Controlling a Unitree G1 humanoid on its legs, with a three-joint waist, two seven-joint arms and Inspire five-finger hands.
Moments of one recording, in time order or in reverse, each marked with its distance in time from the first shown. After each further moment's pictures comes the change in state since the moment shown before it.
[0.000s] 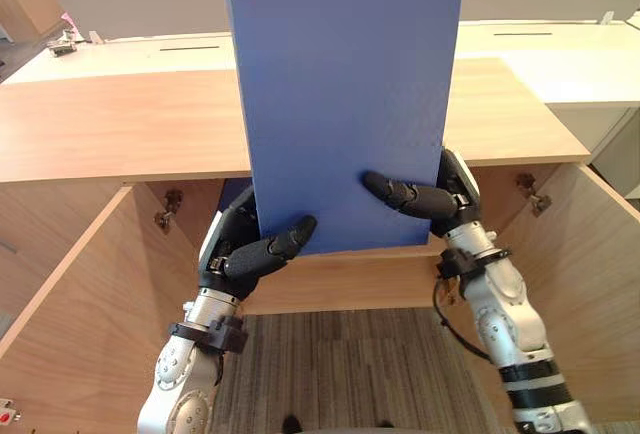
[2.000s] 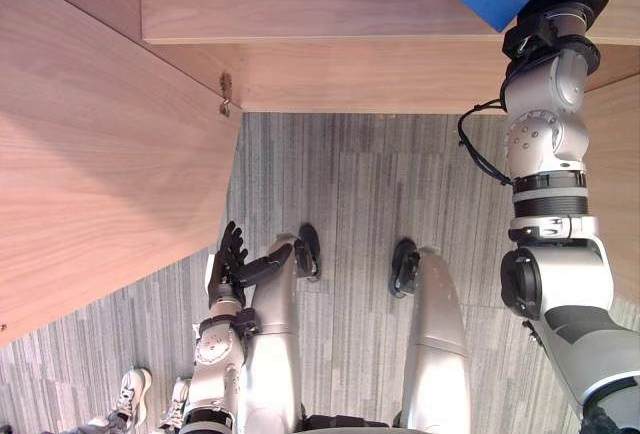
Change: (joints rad) left arm -0.246 -0.135 0.116 0.684 0.314 -0.024 0.267; right arm -1.041 -0.180 -0.180 0.729 0.217 0.019 -0.510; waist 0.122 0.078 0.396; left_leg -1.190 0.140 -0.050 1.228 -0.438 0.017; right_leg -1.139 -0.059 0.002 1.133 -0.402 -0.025
